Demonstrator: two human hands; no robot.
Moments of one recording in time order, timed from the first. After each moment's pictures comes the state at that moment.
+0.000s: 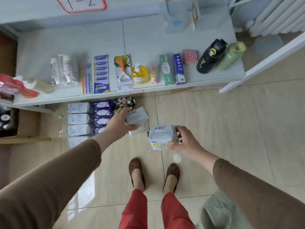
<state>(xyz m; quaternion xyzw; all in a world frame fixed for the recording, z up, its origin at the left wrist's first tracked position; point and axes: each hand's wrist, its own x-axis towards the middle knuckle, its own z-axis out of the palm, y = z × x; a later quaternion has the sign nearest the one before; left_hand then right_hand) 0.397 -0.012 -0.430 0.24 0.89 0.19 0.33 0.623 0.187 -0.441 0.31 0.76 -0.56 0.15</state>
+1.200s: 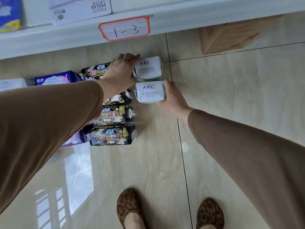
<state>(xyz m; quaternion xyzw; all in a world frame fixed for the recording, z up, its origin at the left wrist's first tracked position) 0.217 0.072 -0.868 0.44 0.88 0.01 0.19 0.401 0.190 -0.909 0.30 0.84 -0.44 0.10</state>
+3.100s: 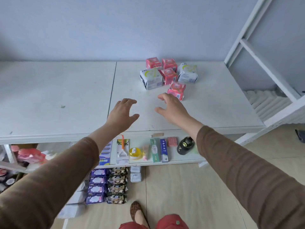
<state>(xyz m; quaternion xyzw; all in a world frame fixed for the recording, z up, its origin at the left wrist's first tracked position) 0.241 0.160 -0.060 0.35 0.91 0.23 0.05 0.346 0.358 -0.041 0.17 0.94 -0.30 -0.05</state>
